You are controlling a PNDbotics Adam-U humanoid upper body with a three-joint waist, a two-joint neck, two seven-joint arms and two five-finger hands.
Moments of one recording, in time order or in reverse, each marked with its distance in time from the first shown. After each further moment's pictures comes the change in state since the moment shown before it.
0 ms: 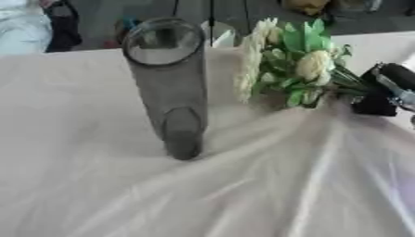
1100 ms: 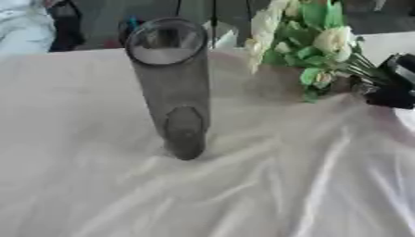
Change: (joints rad) left arm 0.000 0.000 0.000 0.000 0.000 0.001 -0.002; right arm 0.022 -0.045 -0.033 -0.085 -0.107 0.011 0.005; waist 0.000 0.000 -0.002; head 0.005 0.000
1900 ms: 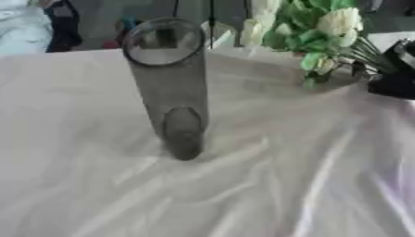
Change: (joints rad) left arm 0.001 0.000 0.000 0.000 0.000 0.000 0.000; right arm -0.008 -0.003 -0.010 -0.051 0.007 0.041 -0.054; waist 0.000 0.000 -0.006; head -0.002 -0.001
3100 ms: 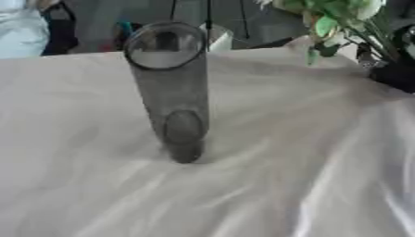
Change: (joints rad) left arm 0.000 0.000 0.000 0.000 -0.001 0.000 -0.006; right arm -0.005 0.000 0.003 -0.016 0.116 0.006 -0.164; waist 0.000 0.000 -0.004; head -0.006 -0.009
